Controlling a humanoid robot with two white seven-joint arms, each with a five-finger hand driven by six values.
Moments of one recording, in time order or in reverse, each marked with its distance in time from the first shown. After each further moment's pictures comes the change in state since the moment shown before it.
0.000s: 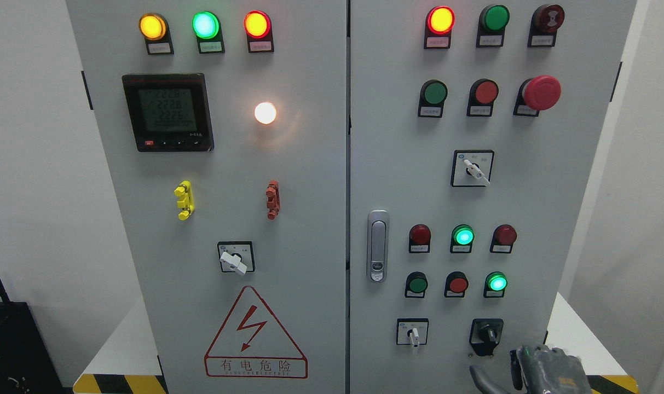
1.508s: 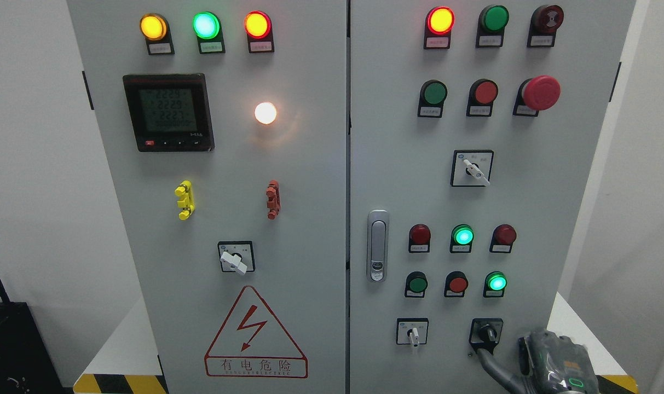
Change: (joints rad) left arm 0.000 0.000 0.000 0.000 0.001 0.000 0.000; right arm -0.086 -0.012 -0.005 0.103 -0.049 0.068 -0.004
